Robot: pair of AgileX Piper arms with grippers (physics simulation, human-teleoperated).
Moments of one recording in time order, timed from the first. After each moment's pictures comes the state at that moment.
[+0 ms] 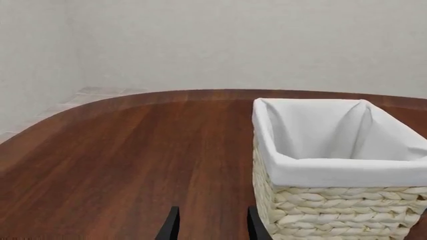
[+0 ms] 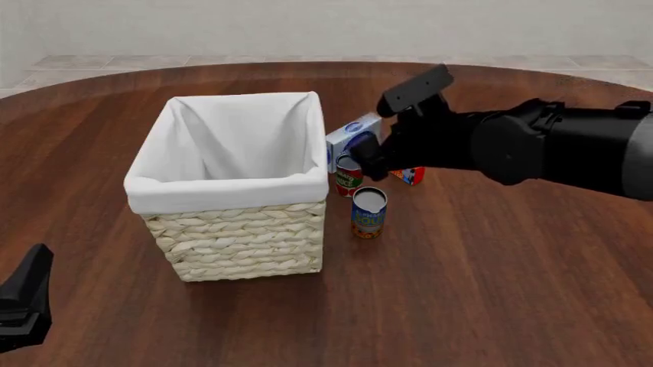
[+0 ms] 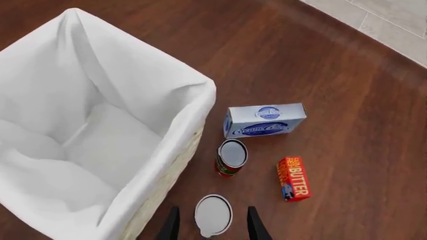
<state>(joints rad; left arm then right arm) 0.10 0.00 0.00 0.04 -0.01 0.53 1.52 -1.02 0.14 -0.14</state>
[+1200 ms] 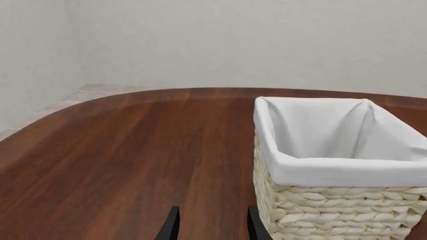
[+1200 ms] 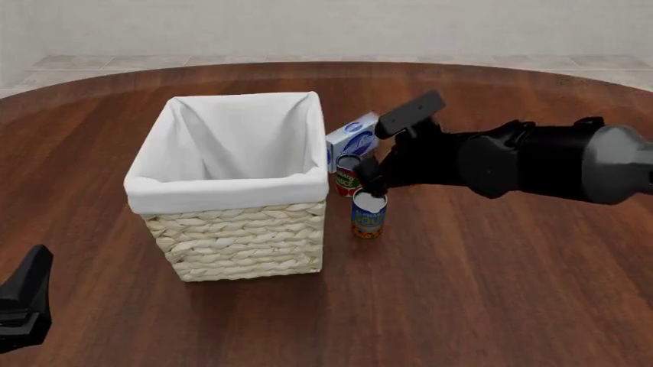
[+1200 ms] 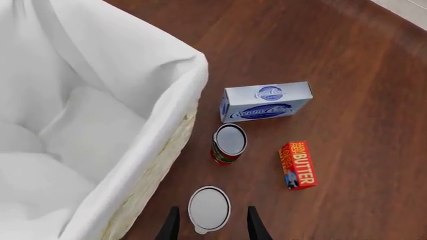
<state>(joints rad) 0.10 0.00 0.00 0.05 -0.01 0.51 1.61 -0.98 0.09 -0.13</state>
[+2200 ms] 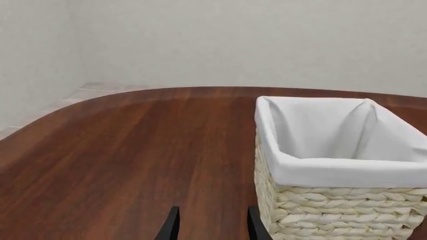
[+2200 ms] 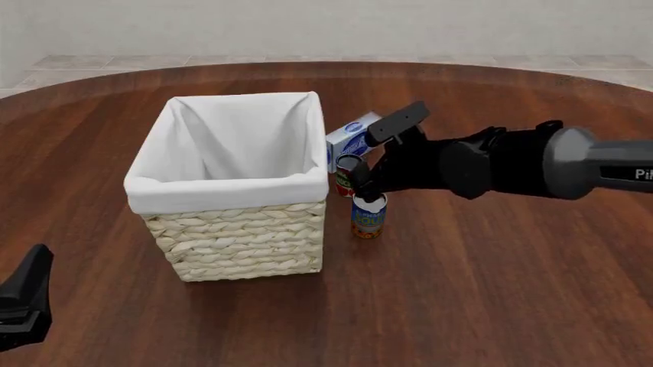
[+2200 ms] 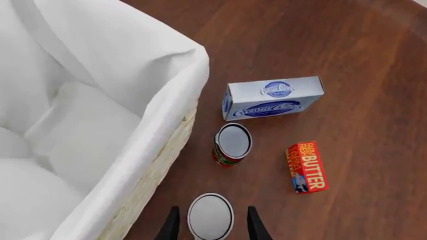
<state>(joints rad) 0.11 0.02 0.00 0.04 -0.02 0.51 1.70 -1.02 0.08 -0.13</state>
